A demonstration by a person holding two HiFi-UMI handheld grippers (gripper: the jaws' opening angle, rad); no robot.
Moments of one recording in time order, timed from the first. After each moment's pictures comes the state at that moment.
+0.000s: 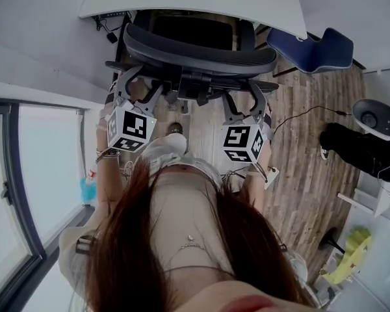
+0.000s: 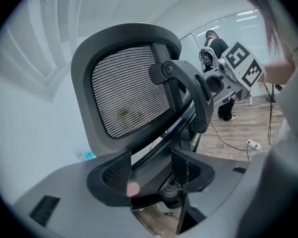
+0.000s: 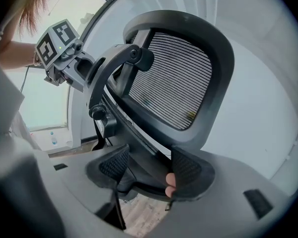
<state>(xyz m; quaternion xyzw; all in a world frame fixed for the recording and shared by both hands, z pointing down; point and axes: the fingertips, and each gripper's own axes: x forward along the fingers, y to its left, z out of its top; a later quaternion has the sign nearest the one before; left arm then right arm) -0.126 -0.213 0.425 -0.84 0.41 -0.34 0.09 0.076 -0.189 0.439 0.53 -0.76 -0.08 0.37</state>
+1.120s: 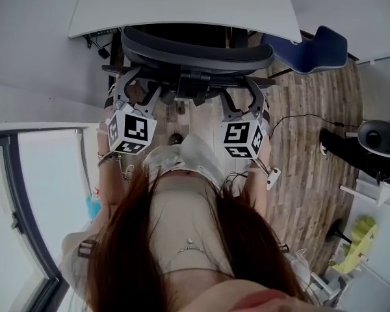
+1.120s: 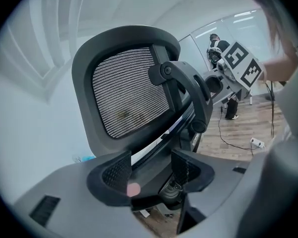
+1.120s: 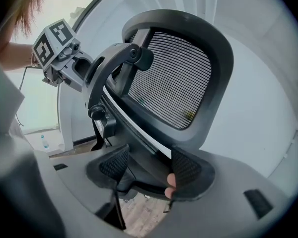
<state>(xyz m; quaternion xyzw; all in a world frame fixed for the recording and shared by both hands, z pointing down) -0.138 -0.288 0.427 -0.85 0.40 -0.33 0.10 0.064 -0.258 0.442 0.55 -0.74 -0.07 0.38</state>
